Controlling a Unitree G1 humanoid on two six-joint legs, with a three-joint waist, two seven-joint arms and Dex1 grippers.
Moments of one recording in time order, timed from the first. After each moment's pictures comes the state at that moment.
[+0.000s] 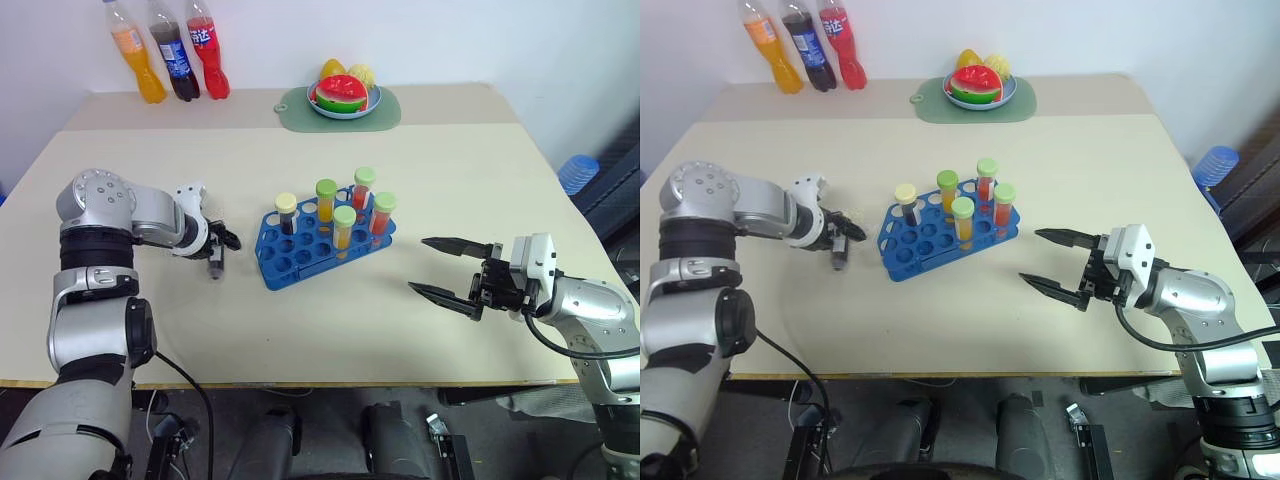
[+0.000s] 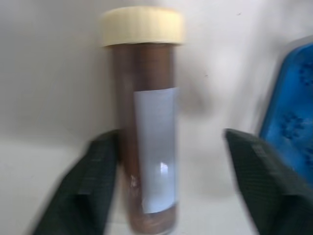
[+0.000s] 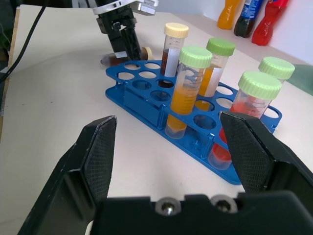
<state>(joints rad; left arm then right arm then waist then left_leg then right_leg) -1.02 0.57 0.22 0.61 -0.95 1.61 0.36 -0.10 -0.73 -0.16 -0.23 0.49 0.09 1.08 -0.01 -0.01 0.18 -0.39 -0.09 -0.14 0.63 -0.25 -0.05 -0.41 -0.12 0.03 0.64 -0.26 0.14</state>
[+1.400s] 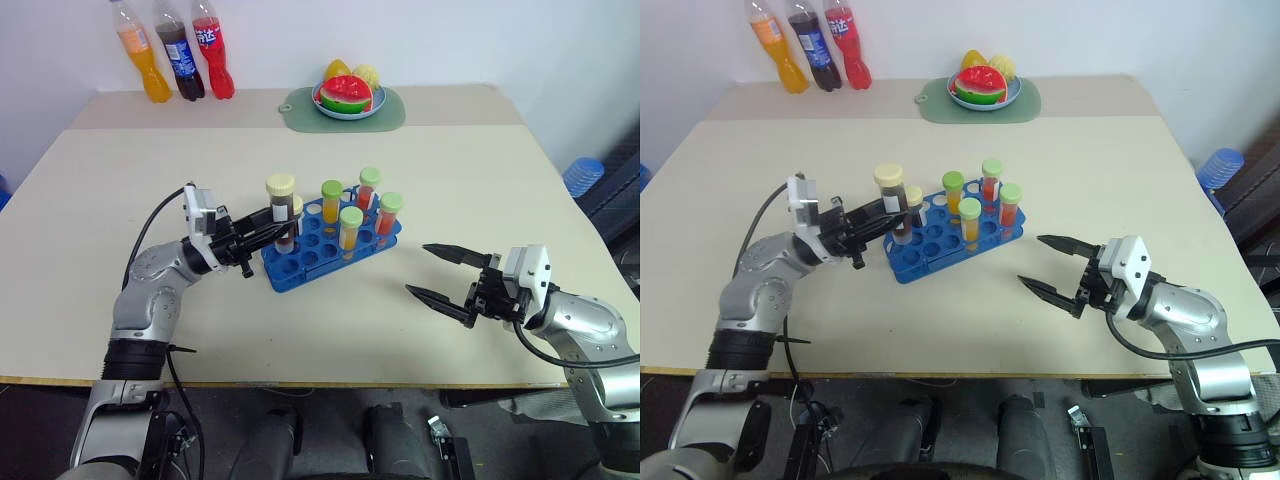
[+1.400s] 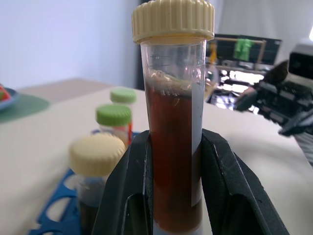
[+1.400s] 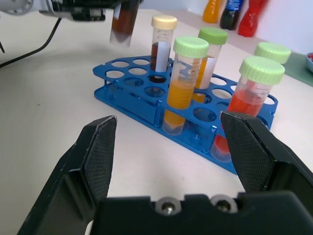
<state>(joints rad) -0.49 0.41 0.05 0.23 -0.57 0.12 -1.18 0.00 -0.69 -0.16 -0.28 0.47 0.08 0.96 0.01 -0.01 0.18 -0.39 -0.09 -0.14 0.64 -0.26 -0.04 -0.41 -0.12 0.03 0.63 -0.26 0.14</state>
